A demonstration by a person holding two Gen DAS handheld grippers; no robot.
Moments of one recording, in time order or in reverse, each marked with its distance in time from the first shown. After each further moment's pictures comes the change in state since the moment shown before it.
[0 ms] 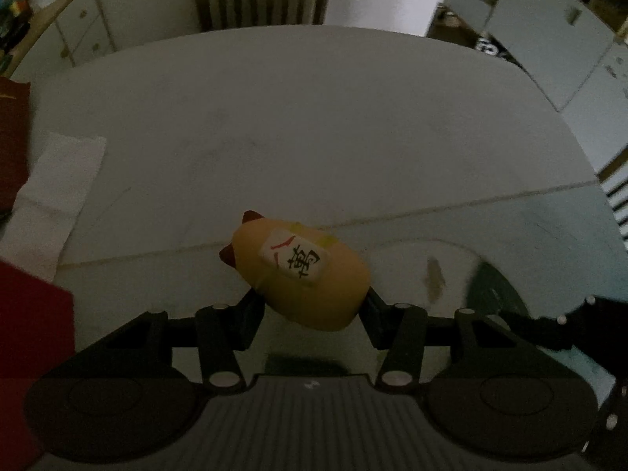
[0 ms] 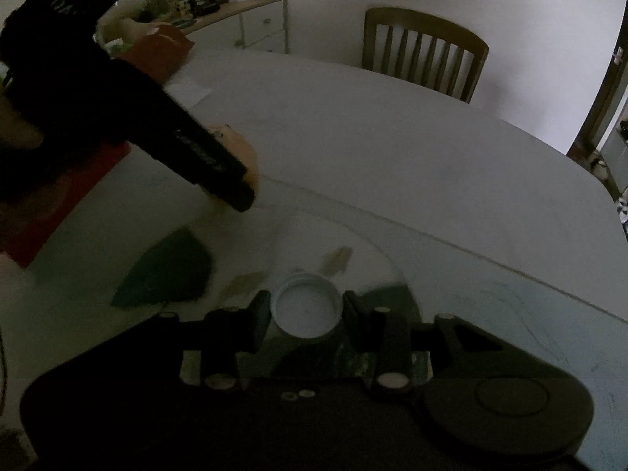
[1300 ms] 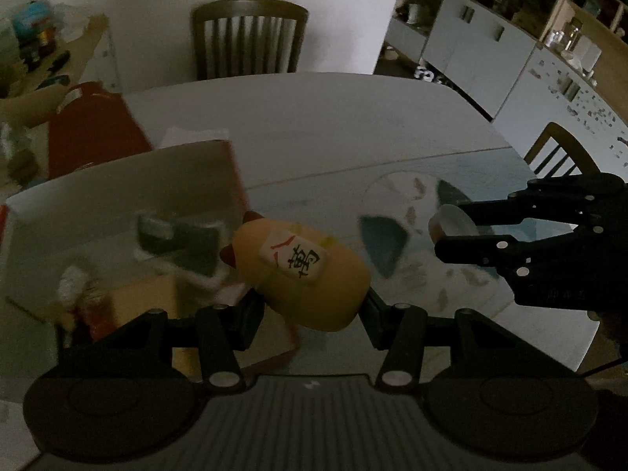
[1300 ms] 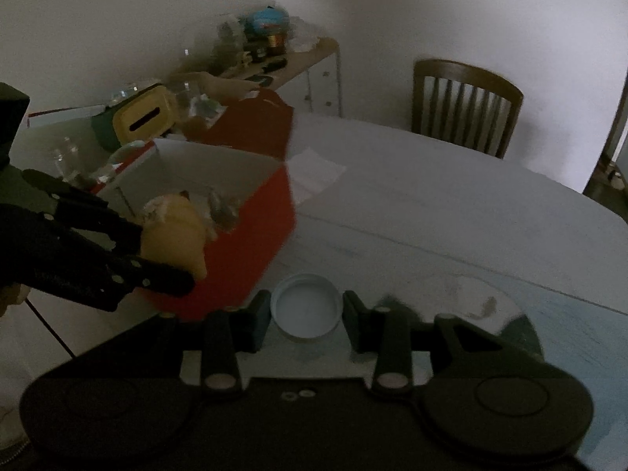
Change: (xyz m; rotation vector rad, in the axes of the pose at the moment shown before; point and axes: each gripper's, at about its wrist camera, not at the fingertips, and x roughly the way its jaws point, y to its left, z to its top) left arm -0.176 0.159 -0.133 0.128 -0.151 -0.135; right arm -0.091 0.175 0.046 0.044 -0.107 0.071
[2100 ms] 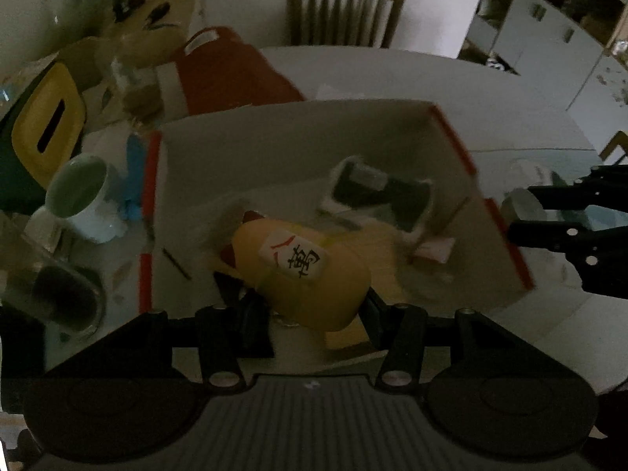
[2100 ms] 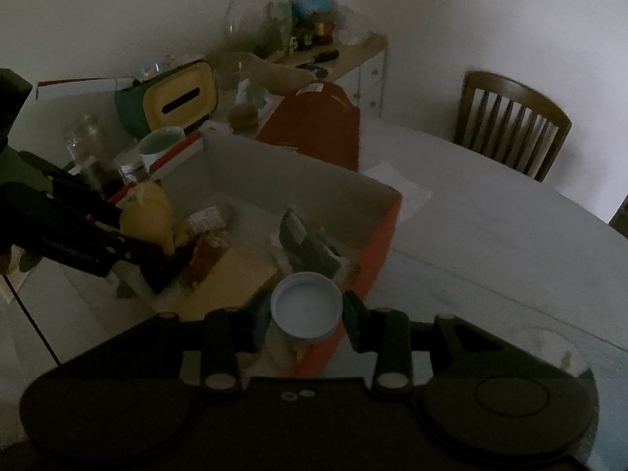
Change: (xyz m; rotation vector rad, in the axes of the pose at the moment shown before) left arm -0.013 0.152 -0.030 -0.097 0.079 0.164; right arm 0.074 0.104 0.043 -0.087 0.036 0.008
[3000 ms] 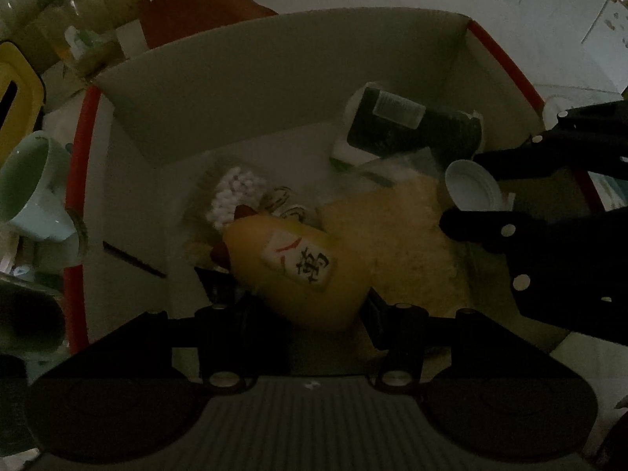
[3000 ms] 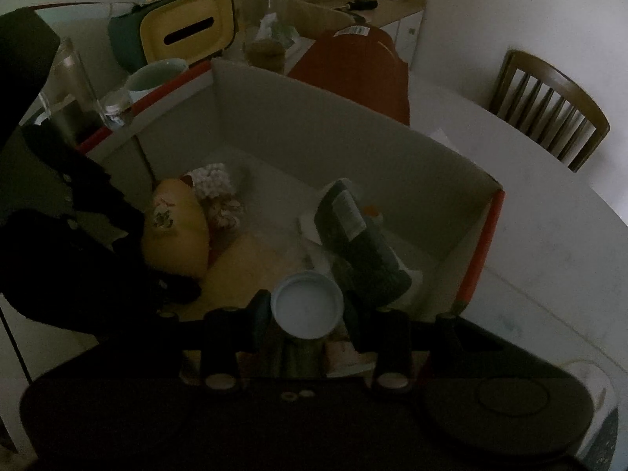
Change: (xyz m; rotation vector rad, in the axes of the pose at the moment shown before) left arm 0.080 0.000 0.006 0.058 0.154 0.028; right arm 0.098 0.039 0.016 -0.095 0.149 -0.017
